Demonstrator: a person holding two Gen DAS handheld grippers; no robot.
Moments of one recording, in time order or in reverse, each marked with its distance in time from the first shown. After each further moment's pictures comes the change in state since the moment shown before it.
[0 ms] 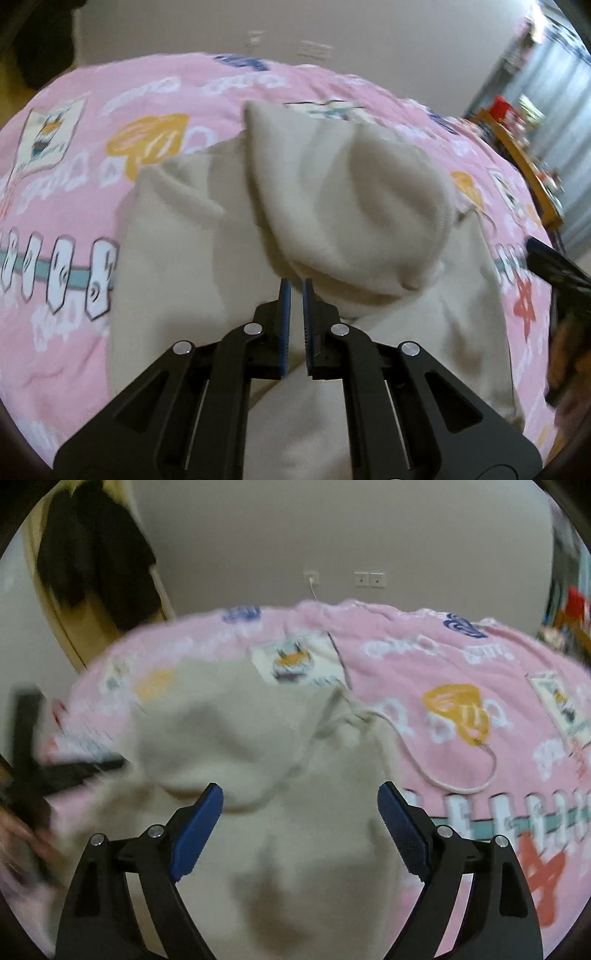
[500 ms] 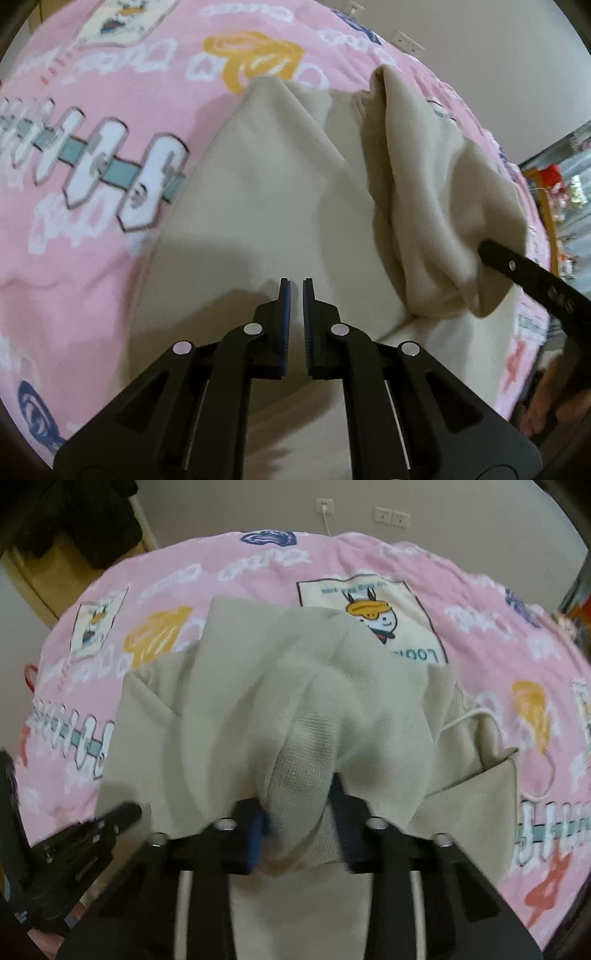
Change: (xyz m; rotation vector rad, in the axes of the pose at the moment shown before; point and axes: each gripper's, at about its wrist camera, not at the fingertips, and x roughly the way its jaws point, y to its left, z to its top) left arm 0.013 0.068 -0.031 -0.332 0.131 0.006; right arm 0.116 0.103 0.035 -0.066 0.288 -0.159
